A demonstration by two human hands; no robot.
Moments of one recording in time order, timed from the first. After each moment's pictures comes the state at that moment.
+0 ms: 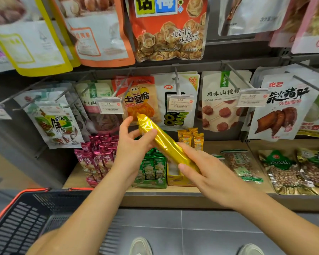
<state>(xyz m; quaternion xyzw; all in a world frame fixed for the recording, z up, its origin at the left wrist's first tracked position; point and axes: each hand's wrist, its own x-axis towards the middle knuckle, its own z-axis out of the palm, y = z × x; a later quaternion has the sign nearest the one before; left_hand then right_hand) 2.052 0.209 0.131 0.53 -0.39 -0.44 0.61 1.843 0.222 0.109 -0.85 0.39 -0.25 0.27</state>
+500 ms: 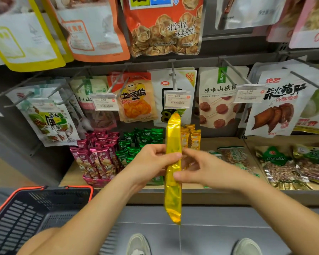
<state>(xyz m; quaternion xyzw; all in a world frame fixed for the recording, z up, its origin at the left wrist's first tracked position) 2.027 0.218 0.110 0.51 -0.50 -0.59 0.38 1.842 0.207 0.115 -0.72 0.40 -0.20 0.53</state>
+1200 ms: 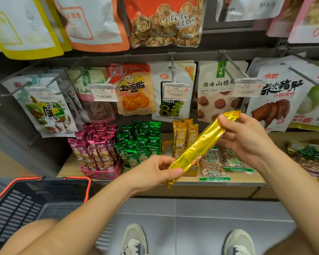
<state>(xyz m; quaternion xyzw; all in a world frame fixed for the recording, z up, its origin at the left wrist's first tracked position) 2.028 0.238 0.087 0.48 -0.61 -0.58 0.24 1.788 0.174 0.127 -0.42 0.42 -0.53 0.60</state>
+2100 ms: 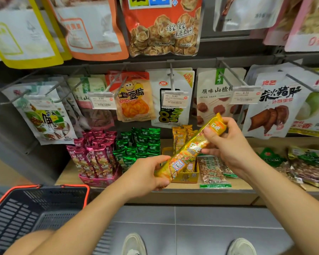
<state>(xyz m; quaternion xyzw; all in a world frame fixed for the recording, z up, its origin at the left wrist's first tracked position) 2.043 0.226 0.087 0.59 -0.71 -0.35 0.18 1.811 0.171 0.113 -0.48 0.45 -0.51 0.55</state>
